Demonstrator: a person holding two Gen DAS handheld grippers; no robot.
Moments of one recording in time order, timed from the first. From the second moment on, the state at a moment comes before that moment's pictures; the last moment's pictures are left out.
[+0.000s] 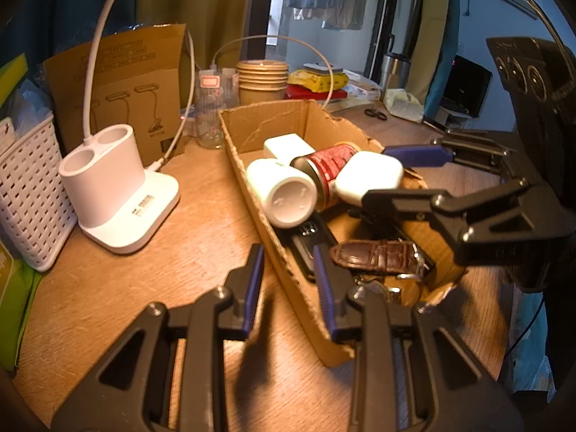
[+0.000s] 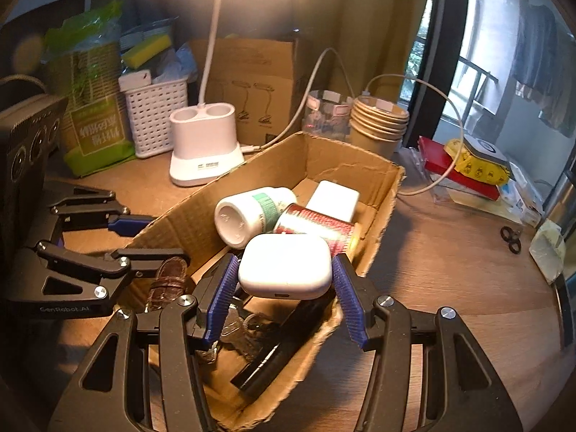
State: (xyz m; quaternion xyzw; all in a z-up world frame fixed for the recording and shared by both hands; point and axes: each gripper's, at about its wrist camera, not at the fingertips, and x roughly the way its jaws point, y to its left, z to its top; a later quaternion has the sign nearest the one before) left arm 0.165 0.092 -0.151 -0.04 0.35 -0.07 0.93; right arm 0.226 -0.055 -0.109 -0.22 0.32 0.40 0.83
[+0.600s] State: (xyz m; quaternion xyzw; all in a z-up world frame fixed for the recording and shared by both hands) left arm 0.165 0.092 -0.151 -0.04 0.35 -0.07 0.93; right arm 0.216 -0.036 -0.114 -0.30 0.32 0.37 0.82
